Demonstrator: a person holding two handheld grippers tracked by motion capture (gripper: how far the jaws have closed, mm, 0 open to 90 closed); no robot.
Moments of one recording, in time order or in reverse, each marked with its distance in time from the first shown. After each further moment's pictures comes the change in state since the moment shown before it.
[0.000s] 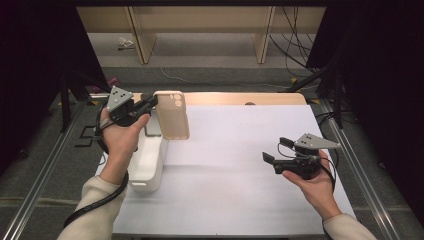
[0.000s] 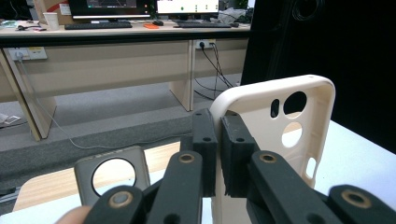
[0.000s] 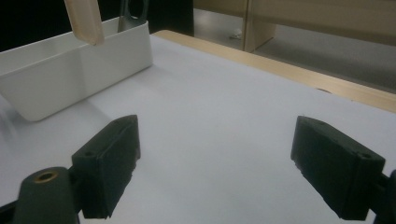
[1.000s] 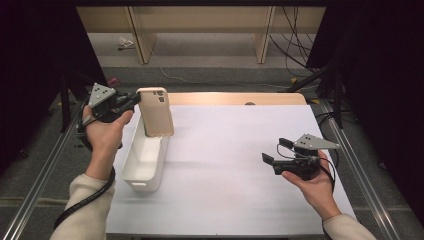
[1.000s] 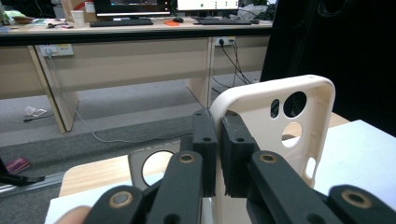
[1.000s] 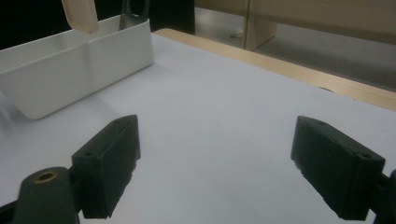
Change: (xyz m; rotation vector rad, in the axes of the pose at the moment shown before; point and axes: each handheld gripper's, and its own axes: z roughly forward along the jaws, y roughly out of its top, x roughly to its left) left arm 0.037 0.003 -0.011 0.007 0.072 0.002; right arm 0.001 -0.001 0.000 0.008 0.005 -0.003
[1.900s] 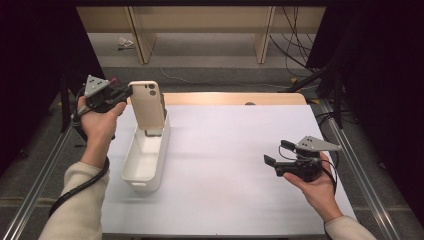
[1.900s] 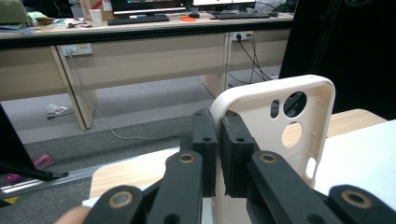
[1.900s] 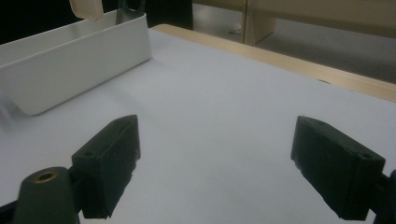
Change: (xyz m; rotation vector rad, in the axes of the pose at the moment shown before) left arm 0.030 0.007 0.018 0.024 0.061 0.027; right arm -0.002 -0.006 -0.003 0.011 -0.007 0.012
